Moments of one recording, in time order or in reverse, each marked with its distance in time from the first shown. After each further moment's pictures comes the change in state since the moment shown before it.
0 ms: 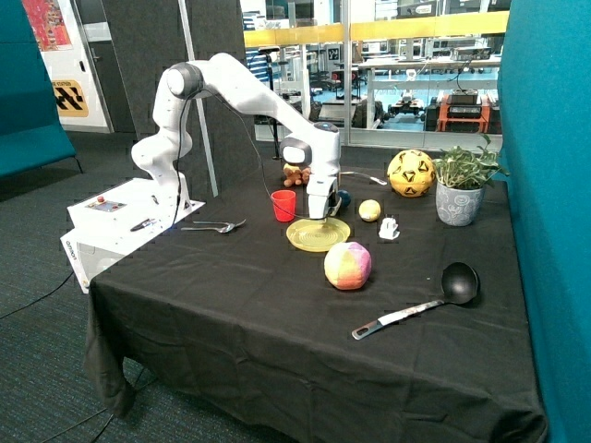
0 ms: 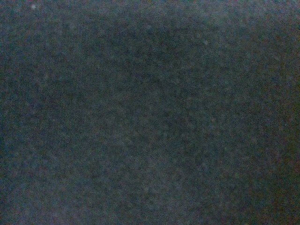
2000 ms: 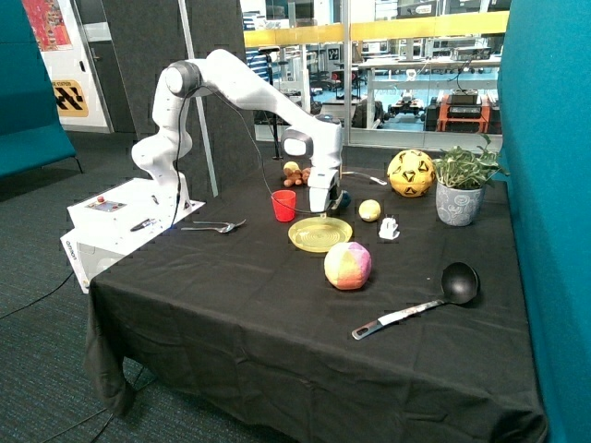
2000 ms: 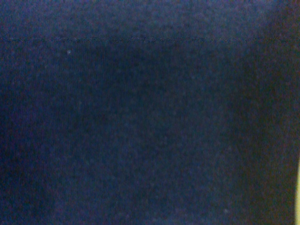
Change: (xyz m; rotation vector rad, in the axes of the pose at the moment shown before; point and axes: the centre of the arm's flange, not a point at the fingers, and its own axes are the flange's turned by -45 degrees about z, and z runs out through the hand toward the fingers) arm 0.005 -0.002 -0.022 0.001 -0.001 0.007
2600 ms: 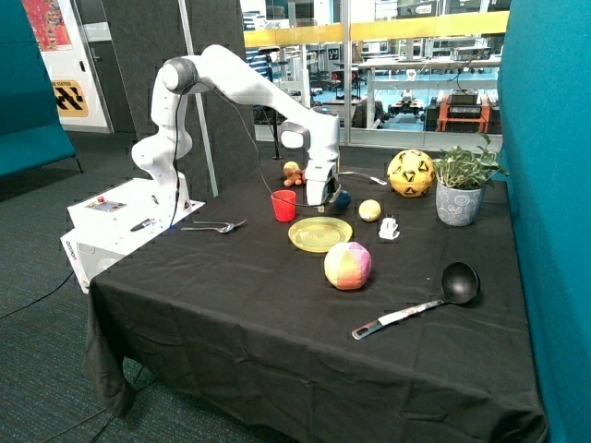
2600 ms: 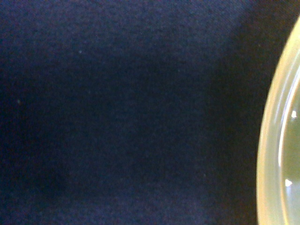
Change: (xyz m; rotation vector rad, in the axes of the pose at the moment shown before) arm -0.006 0.002 -0.021 -0.002 0.004 0.014
